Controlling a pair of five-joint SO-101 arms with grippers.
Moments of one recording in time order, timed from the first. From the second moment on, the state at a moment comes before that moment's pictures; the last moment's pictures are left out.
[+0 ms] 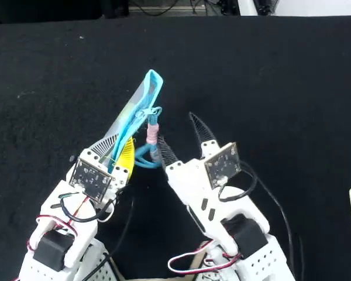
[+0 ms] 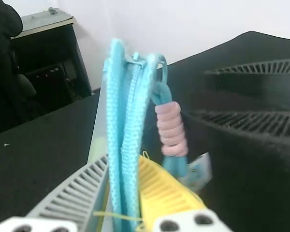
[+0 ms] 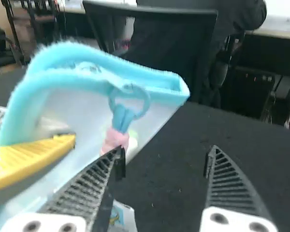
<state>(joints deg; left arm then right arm) 18.6 -104.8 78.2 47.5 -10.6 -30.9 -93.8 80.3 31.6 0.8</state>
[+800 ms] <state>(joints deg) 24.7 -104.8 76.7 53.3 -10.6 -31.8 -93.9 85.3 23.7 0.8</state>
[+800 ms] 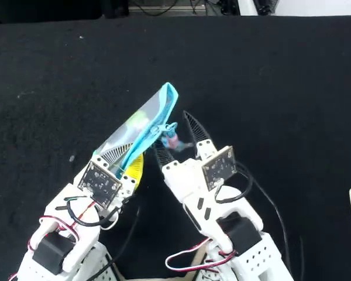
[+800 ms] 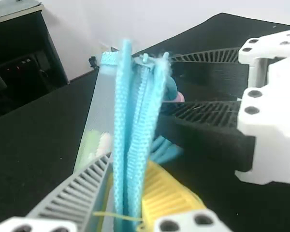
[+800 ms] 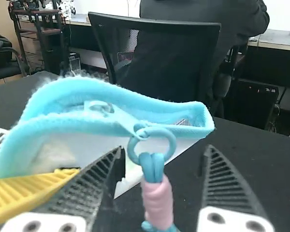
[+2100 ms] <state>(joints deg) 24.8 -104.7 76.5 53.6 -10.6 -13.8 -71.4 79.2 12.9 3.4</state>
